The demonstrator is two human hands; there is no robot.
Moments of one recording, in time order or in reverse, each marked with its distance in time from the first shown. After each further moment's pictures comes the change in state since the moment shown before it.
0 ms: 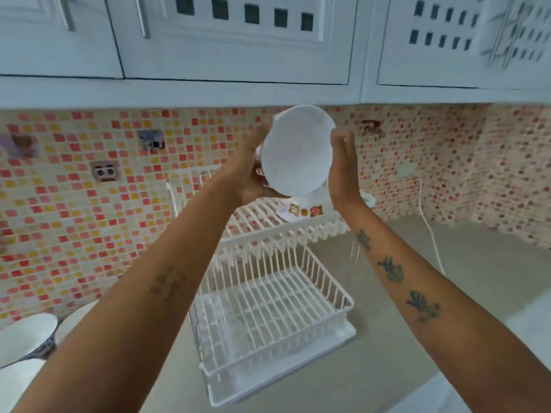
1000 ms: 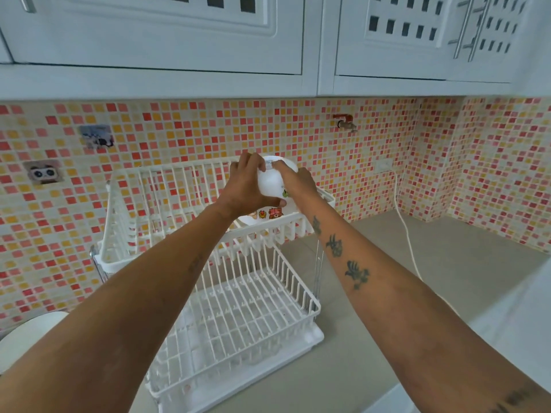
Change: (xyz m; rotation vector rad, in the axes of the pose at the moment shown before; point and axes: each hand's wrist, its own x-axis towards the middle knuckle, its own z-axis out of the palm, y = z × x) left_hand 0.109 -0.091 0.027 1.268 0.188 0.582; right_hand 0.050 0.074 -0.027 -0.225 -0.082 0.571
